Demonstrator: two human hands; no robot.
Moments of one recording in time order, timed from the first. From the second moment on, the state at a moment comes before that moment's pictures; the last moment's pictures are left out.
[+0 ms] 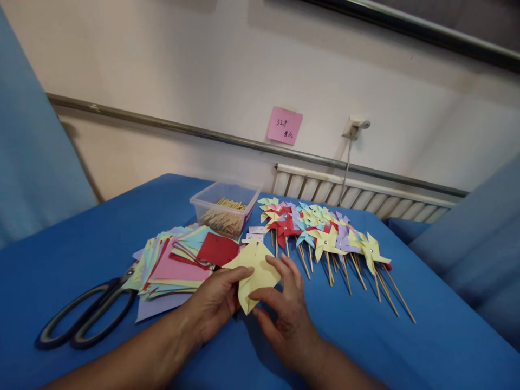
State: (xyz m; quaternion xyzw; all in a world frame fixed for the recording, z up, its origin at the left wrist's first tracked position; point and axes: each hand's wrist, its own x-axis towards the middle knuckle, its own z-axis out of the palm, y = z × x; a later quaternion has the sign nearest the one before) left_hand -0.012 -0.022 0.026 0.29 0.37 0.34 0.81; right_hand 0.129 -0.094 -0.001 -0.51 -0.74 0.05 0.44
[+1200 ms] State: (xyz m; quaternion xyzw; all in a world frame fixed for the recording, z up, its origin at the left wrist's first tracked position) left_hand -0.006 -0.026 0.006 0.43 0.42 0.32 0.73; right_hand 0.139 -0.077 -0.016 -0.56 -0.56 0.29 0.54
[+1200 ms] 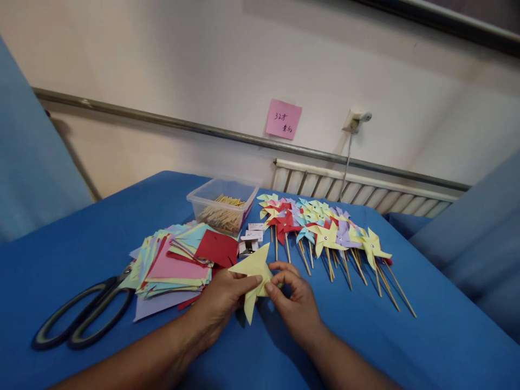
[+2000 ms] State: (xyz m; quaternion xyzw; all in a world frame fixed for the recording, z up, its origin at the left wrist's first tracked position) left_hand -0.005 -0.025 0.015 0.45 0.47 0.29 0.70; right_hand 0.137 -0.081 -0.009 -0.55 -0.59 0.26 0.53
